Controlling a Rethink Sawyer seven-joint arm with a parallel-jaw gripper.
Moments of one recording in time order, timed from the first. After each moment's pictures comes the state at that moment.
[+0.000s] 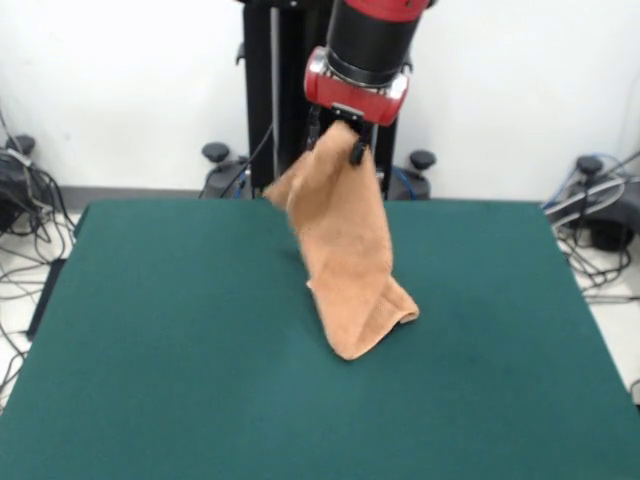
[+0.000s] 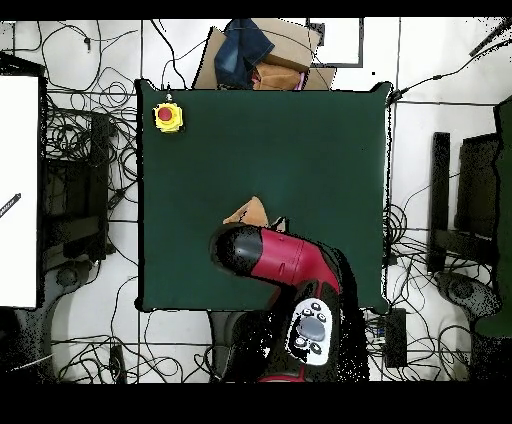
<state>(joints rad) -0.03 -0.63 -0.28 1.84 0.07 0.47 1.68</state>
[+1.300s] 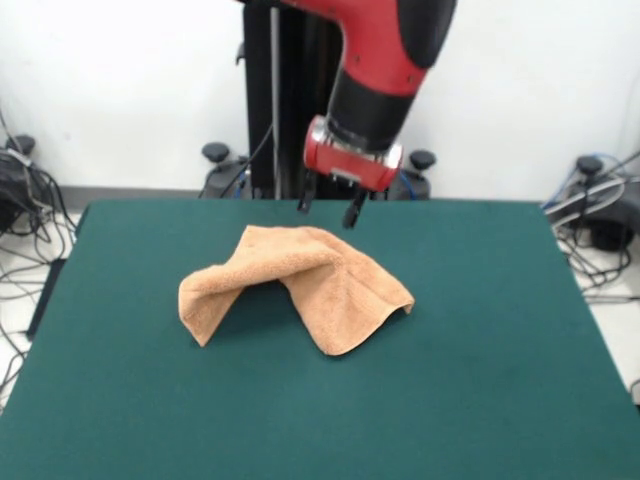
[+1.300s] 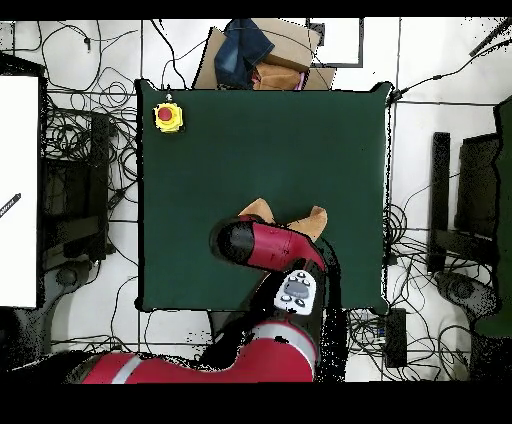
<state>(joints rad) 0.00 -0.45 -0.28 1.77 0.08 0.24 1.68</state>
